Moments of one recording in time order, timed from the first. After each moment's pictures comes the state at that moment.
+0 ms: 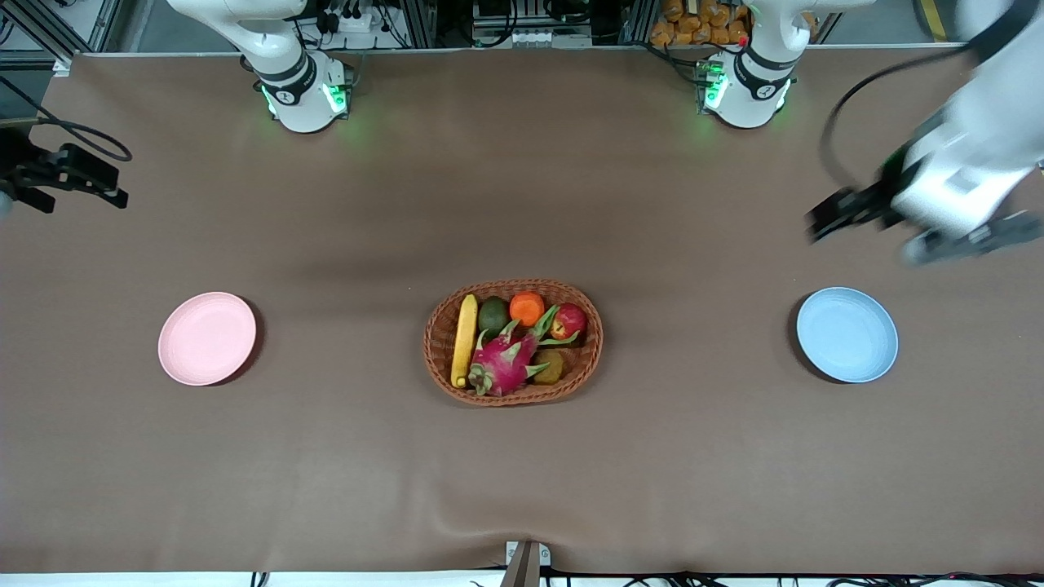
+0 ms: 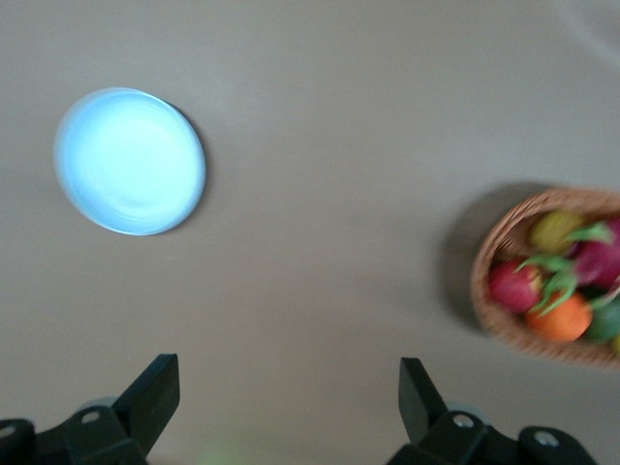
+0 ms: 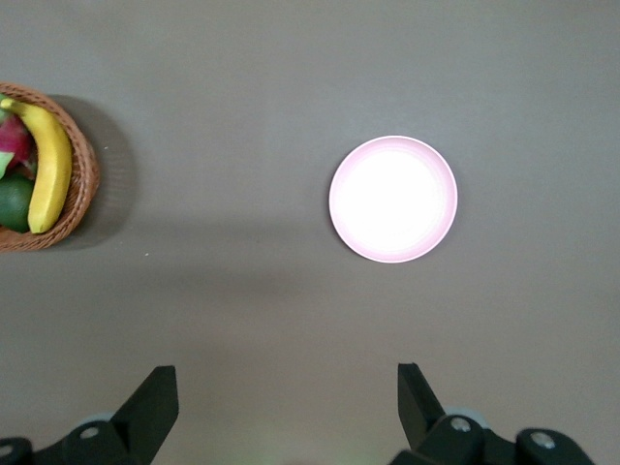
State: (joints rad) left arm -0.10 0.16 -0.18 -1.50 -0.02 1.64 -0.60; right arm -0.01 -0.03 0.00 -1.55 0.03 1.49 -0.08
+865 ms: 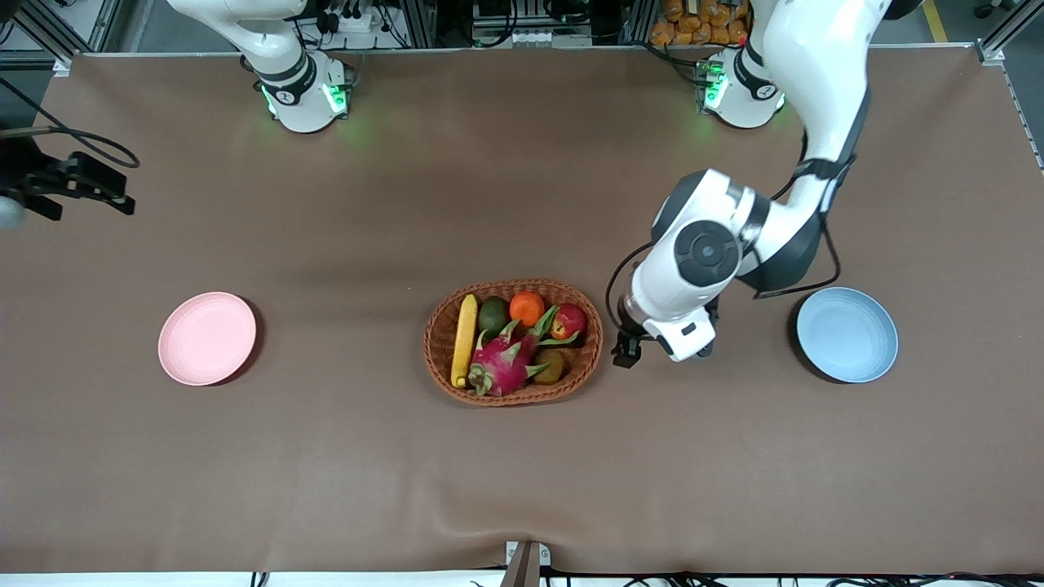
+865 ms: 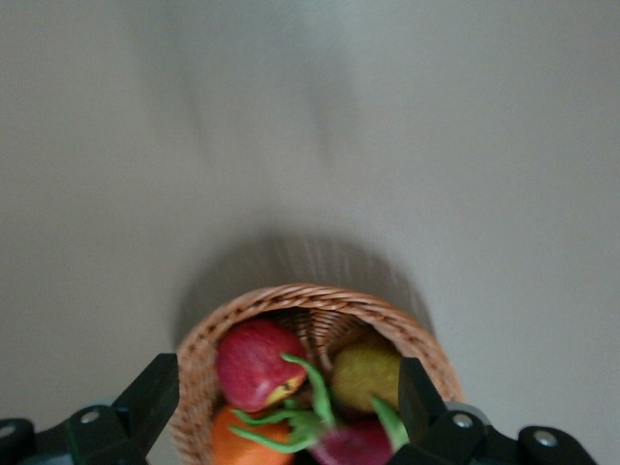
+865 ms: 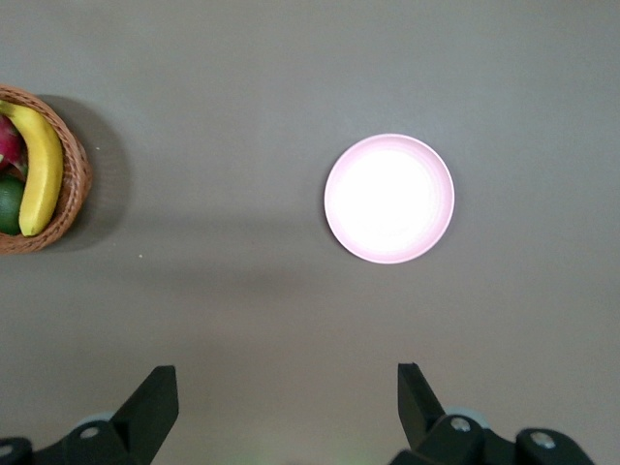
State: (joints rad) left arm -0.38 0.61 -0.19 -1.42 -0.02 2.03 -1.98; right arm -0.03 -0.02 -0.01 -1.56 0.03 1.49 -0.09
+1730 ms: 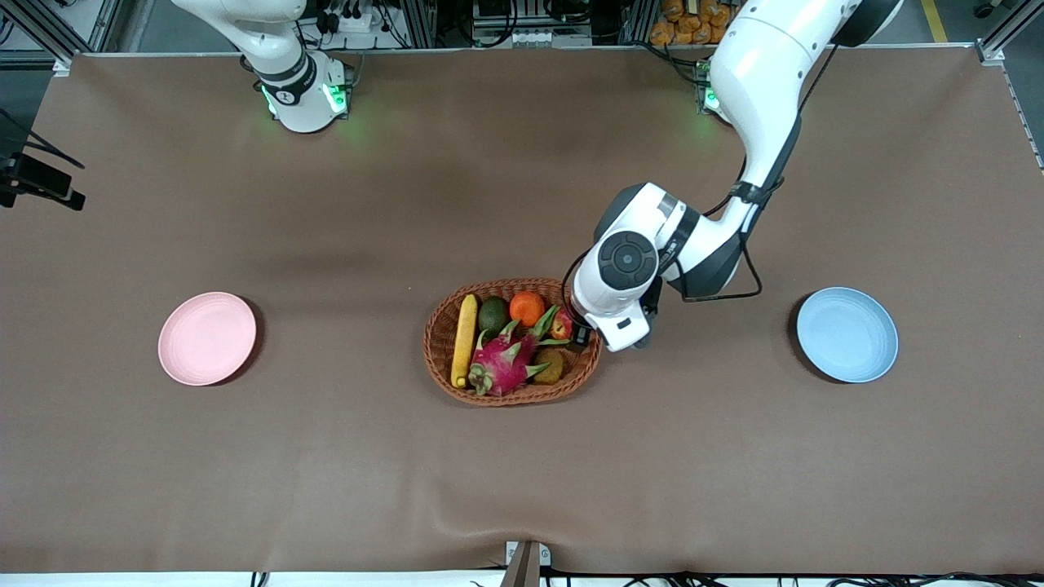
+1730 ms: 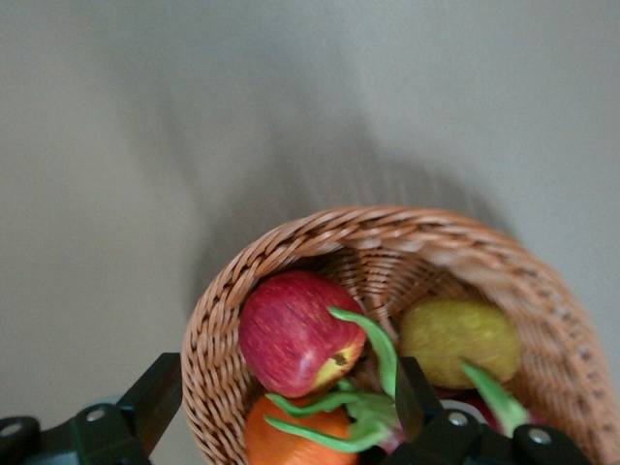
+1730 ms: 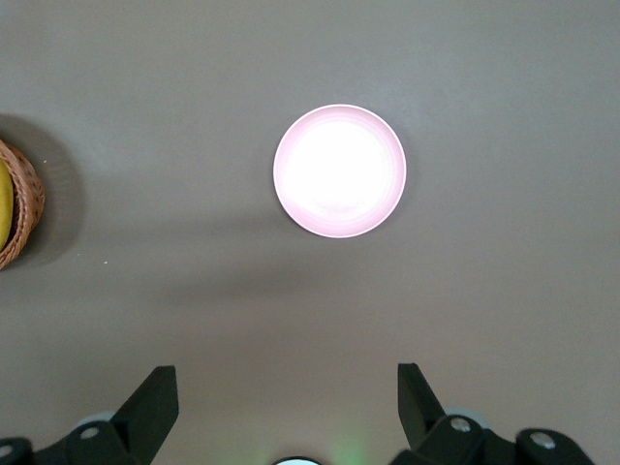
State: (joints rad) left arm -0.48 0.70 -0.19 -1.41 -0.02 2.06 -1.83; right arm -0.16 -0.01 -0.02 -1.56 0.03 1.47 -0.09
